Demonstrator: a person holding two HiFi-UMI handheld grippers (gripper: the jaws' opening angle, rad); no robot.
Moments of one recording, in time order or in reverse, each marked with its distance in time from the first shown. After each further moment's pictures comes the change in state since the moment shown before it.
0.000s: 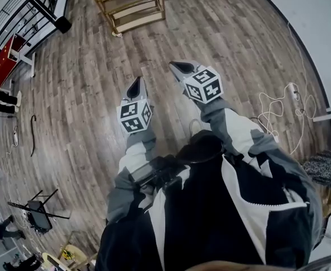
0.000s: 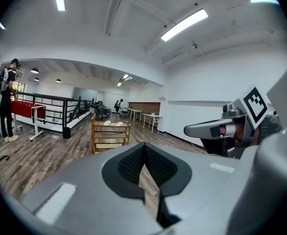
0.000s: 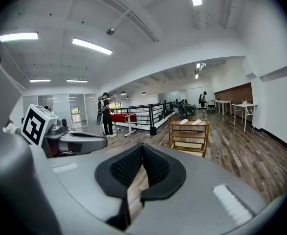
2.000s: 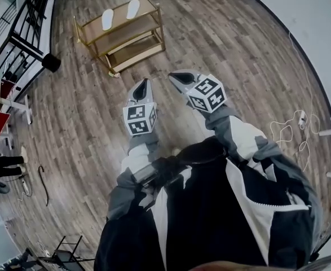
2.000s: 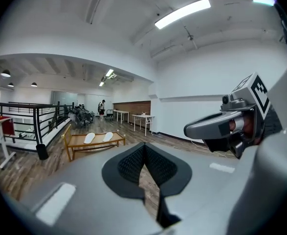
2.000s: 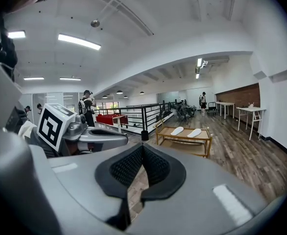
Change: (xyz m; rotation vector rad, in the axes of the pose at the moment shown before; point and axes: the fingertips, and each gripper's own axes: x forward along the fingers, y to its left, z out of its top) left arm 0.399 0.152 0.129 0.130 0.008 -0.182; right arm 0.292 -0.248 0.135 -0.022 0.004 -0.004
